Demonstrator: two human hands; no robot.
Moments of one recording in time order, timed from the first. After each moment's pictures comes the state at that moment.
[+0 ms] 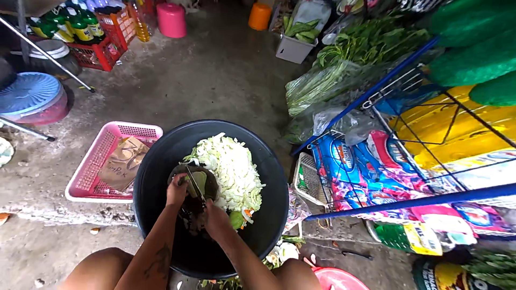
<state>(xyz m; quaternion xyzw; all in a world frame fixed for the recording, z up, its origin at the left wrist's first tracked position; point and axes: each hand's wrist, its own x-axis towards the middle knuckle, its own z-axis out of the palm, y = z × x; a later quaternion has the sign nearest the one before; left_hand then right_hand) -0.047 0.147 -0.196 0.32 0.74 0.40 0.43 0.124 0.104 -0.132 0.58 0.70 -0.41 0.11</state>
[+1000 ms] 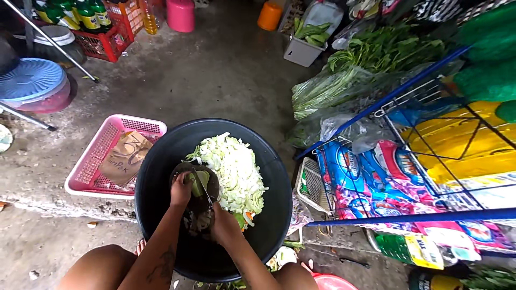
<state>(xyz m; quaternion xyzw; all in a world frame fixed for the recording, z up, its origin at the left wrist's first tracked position) -0.044 0.151 -0.195 0.41 0.76 0.35 0.35 0.134 0.103 -0.113 0.58 0.70 -0.38 0.15</state>
